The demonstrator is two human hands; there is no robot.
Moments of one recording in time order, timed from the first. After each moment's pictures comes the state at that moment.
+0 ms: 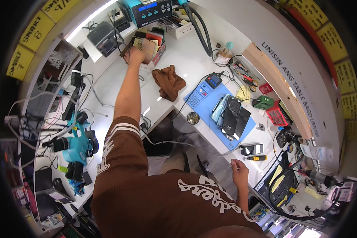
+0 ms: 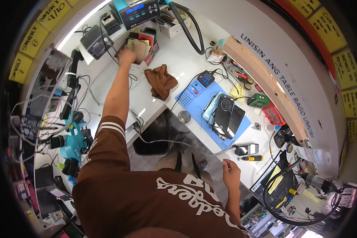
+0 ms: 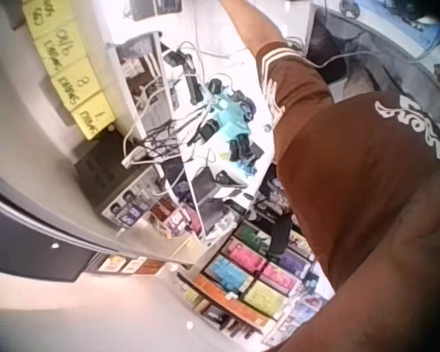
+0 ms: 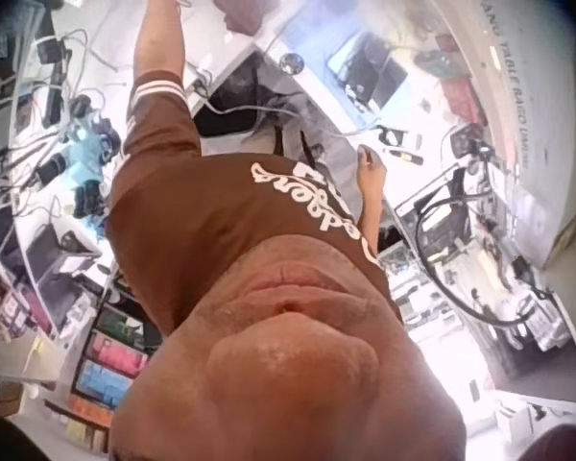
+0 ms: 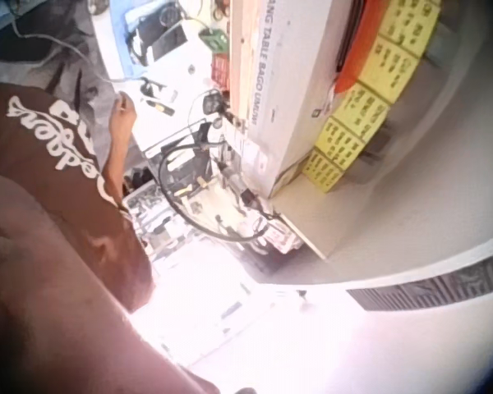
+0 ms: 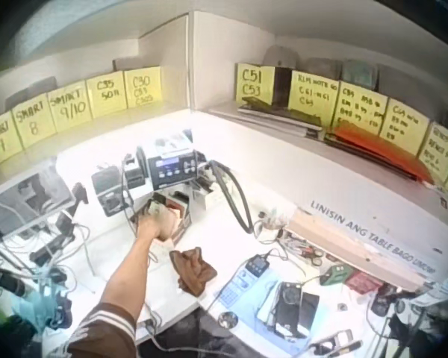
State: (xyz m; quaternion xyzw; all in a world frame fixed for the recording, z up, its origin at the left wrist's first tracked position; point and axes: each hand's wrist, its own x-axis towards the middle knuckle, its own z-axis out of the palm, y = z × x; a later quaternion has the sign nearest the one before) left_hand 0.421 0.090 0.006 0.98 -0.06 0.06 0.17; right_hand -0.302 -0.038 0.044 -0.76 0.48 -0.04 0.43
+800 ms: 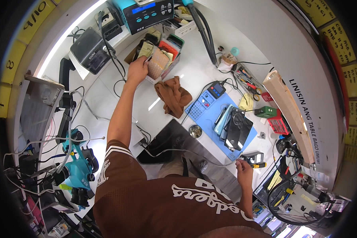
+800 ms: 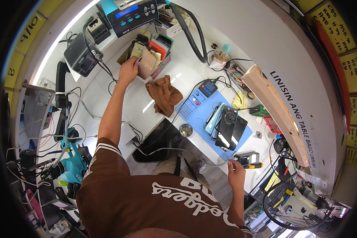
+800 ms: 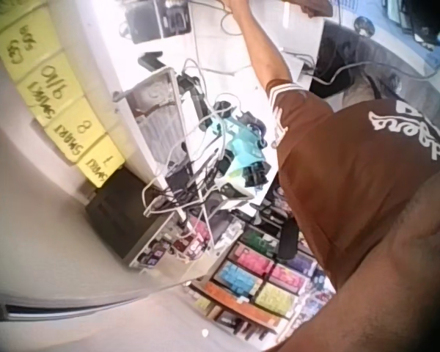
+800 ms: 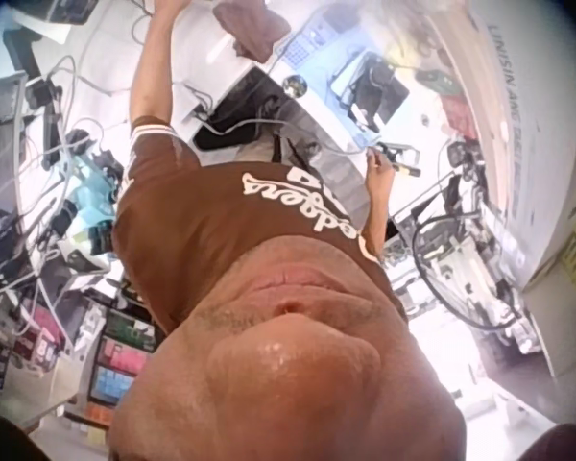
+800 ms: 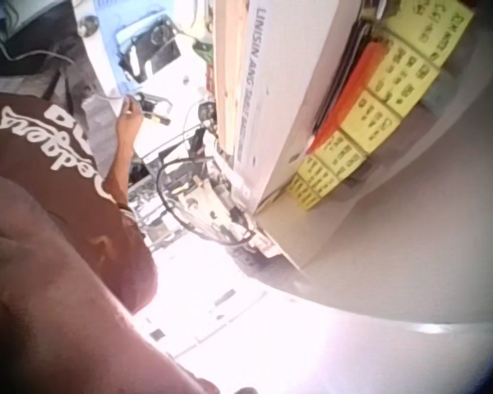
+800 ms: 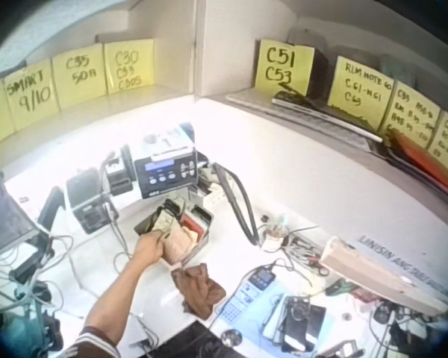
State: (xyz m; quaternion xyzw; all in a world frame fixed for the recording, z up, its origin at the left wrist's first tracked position) left_hand 0.385 0.094 -0.008 0.90 -0.31 0.00 0.30; right_hand -0.249 -0.068 0.042 -0.75 0.52 -0.03 0.40
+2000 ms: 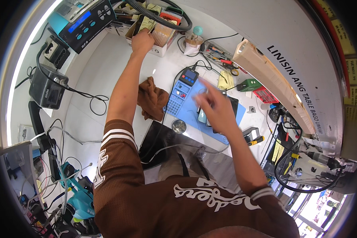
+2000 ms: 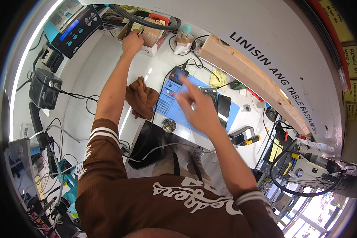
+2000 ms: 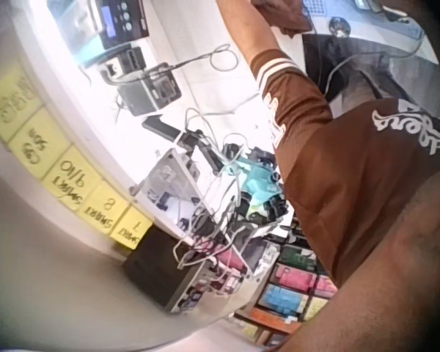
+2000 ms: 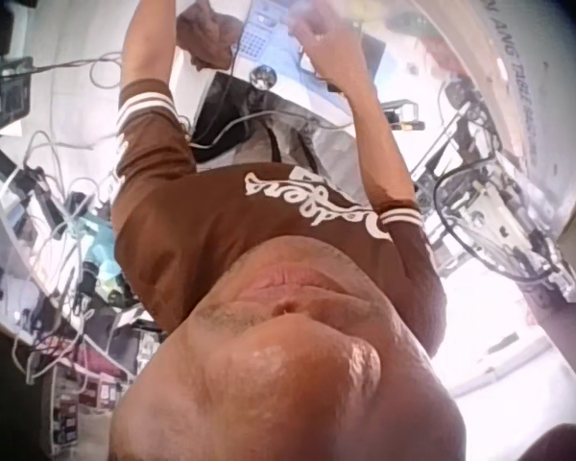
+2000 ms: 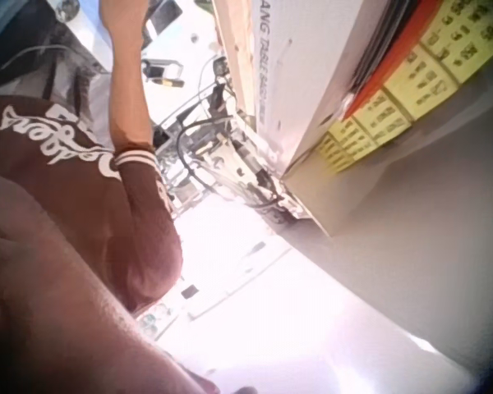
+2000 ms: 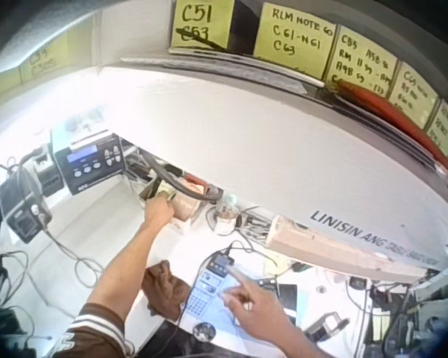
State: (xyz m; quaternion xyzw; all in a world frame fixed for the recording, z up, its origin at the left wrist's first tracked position) left_hand 0.395 -0.138 -0.020 0.90 -0.36 0.01 0.24; right_hand -0.003 -0.103 0.142 -0.80 0.32 -0.10 0.49
